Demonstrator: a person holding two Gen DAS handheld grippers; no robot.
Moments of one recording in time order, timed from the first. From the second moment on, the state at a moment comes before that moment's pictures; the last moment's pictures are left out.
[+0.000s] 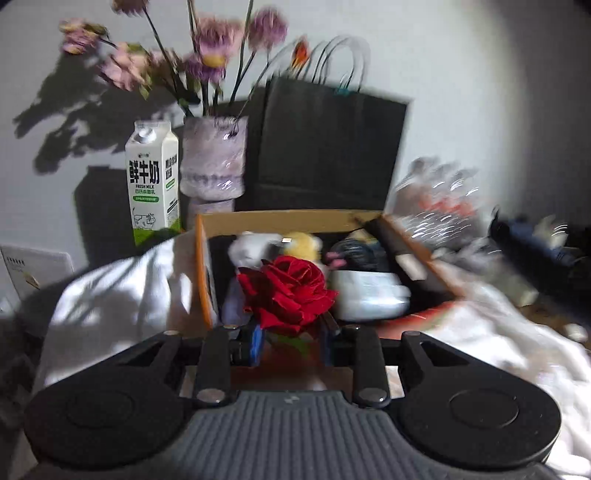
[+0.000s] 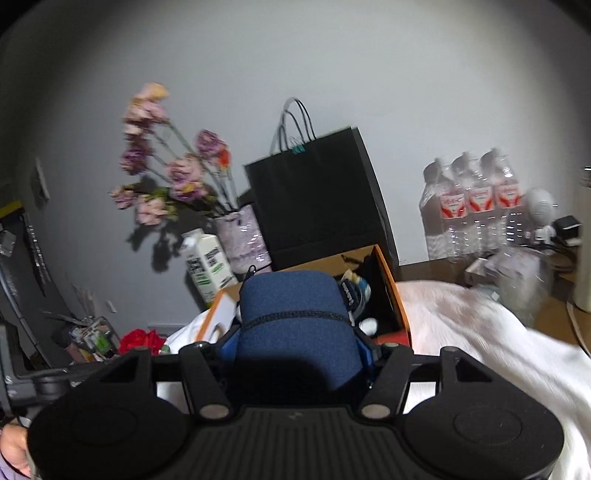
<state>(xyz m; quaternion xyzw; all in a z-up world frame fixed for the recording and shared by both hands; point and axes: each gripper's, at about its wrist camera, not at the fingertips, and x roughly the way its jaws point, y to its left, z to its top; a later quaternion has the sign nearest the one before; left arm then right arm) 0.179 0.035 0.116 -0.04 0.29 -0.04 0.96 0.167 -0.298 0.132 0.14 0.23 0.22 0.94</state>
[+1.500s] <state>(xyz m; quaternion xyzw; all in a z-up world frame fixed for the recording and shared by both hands) -0.004 -0.031 0.026 -0.03 0.32 -0.03 0.95 0.041 -0.283 0.022 -0.01 0.30 0.21 0.93</state>
